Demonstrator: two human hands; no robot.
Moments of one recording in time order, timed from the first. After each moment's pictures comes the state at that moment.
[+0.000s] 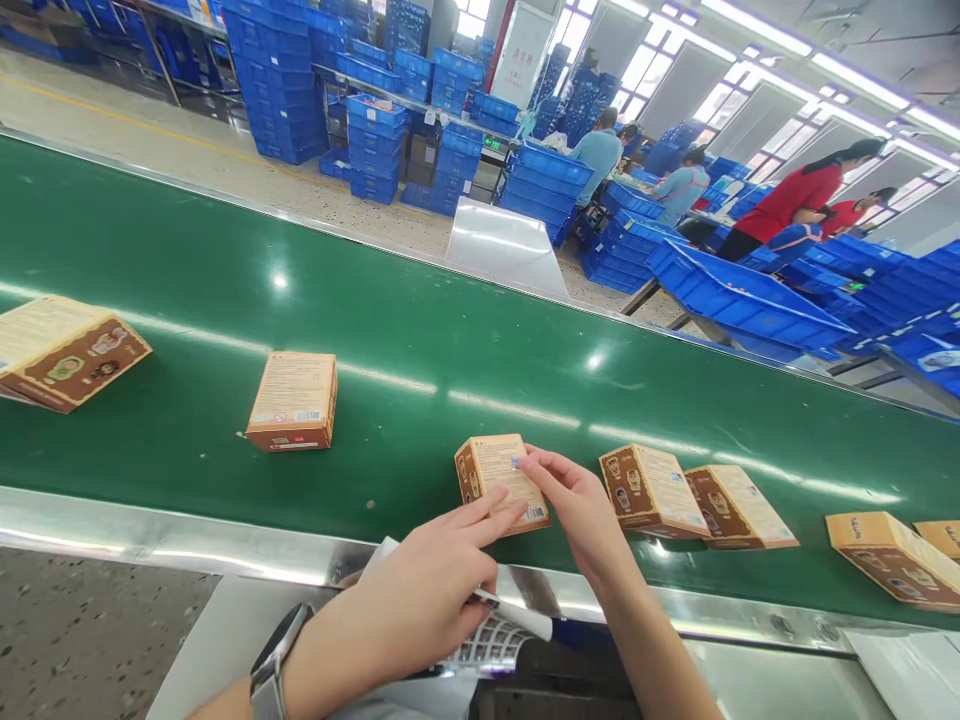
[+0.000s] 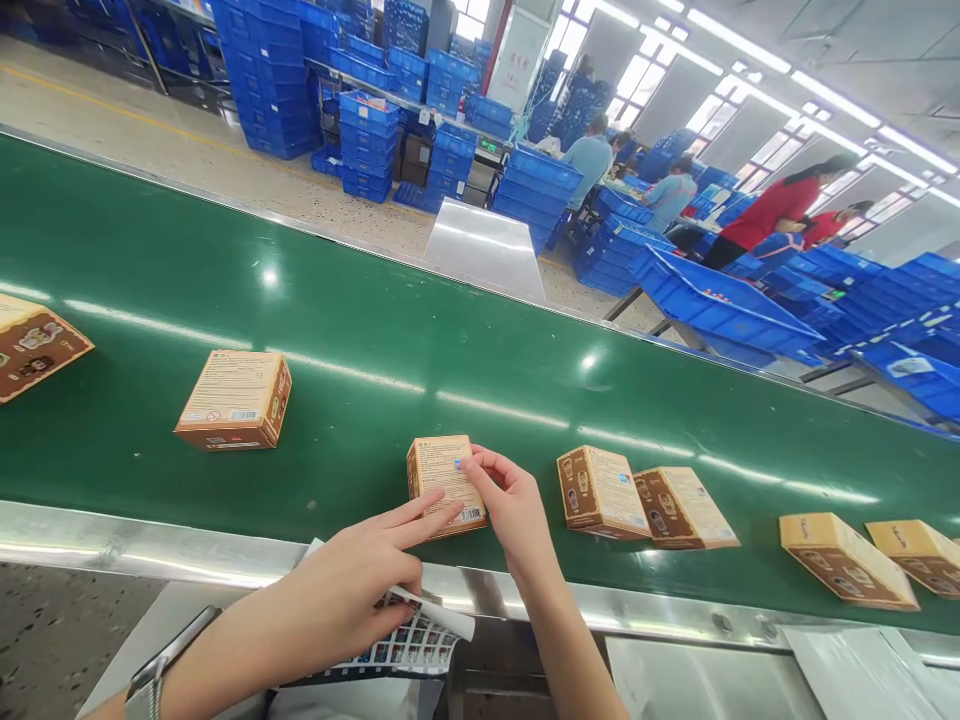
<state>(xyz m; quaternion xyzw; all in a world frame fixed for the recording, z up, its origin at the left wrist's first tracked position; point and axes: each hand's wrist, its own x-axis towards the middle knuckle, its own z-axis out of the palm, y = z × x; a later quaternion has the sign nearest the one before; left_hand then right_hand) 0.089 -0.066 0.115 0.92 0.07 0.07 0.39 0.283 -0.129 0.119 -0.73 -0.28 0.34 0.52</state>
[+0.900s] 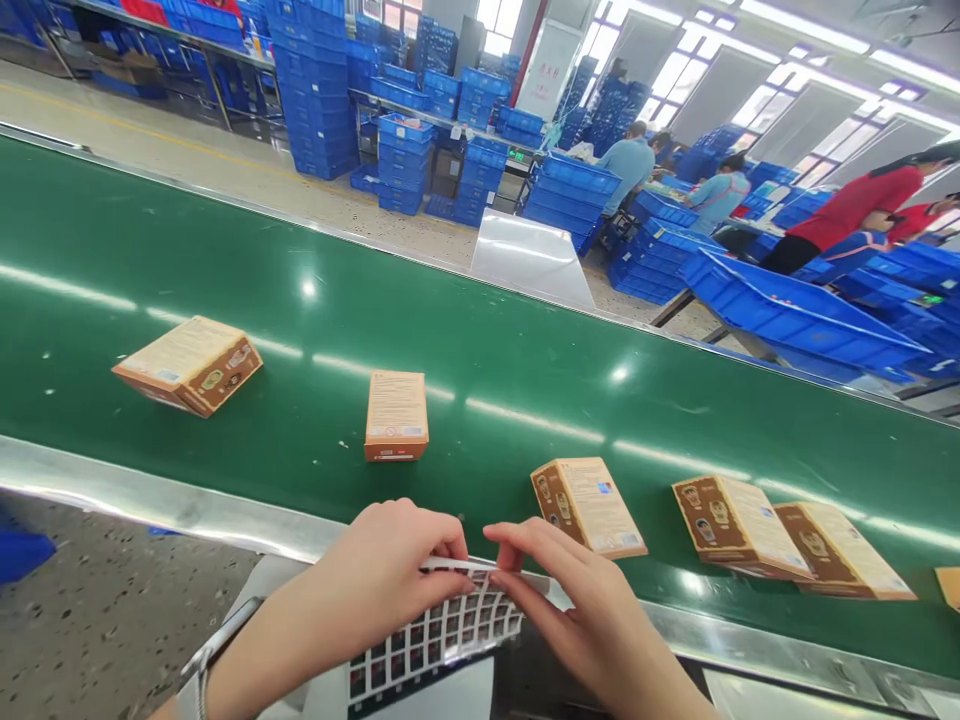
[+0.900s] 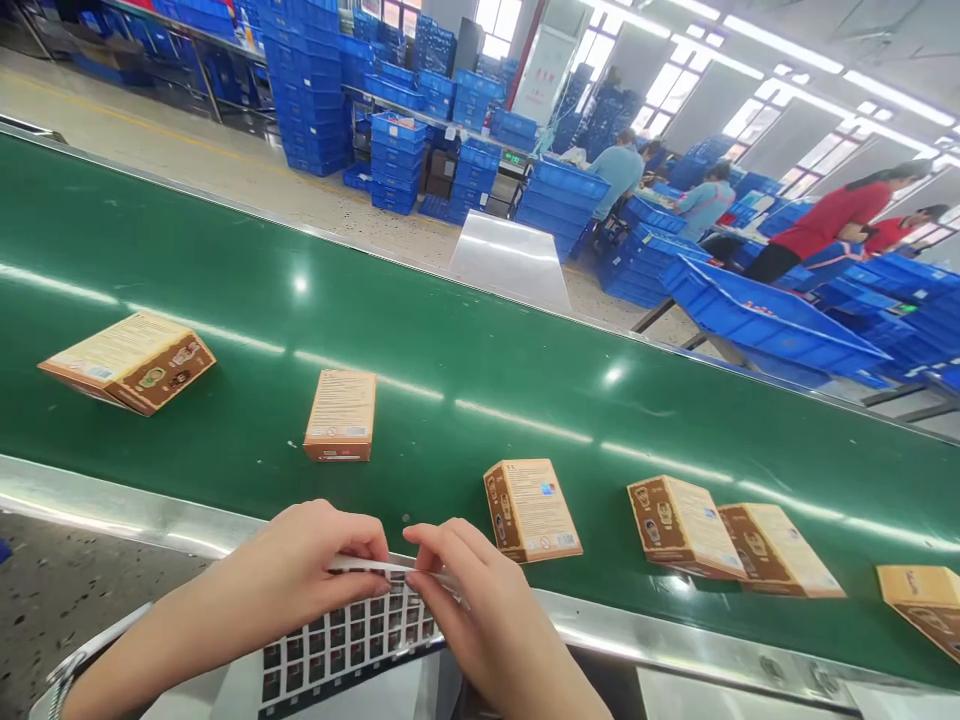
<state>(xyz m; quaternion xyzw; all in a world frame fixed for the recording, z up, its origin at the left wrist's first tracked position) 0.057 -0.045 0.166 0.83 0.33 -0.06 0.46 0.232 -0.164 0.145 -0.57 -0.74 0.16 0.34</state>
